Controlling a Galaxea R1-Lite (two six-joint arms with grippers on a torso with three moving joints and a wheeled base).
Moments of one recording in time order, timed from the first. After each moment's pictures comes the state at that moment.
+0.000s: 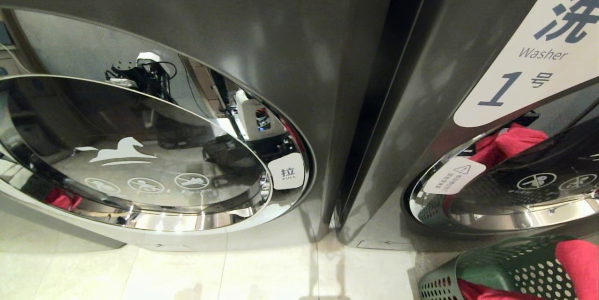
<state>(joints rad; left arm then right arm) 0.00 0.00 -0.06 0.13 0.01 -0.01 0.02 0.08 -0.01 0.02 0.05 -0.13</state>
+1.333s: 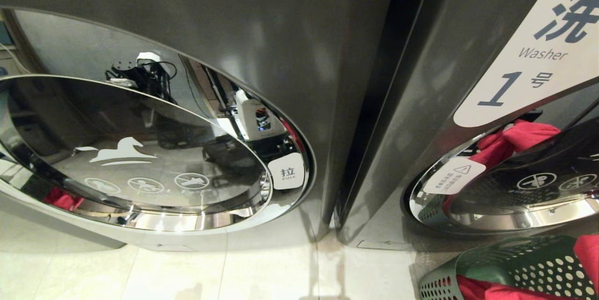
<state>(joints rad) 0.00 0.00 -0.06 0.13 0.01 -0.01 0.01 0.00 0.00 0.01 0.03 -0.11</state>
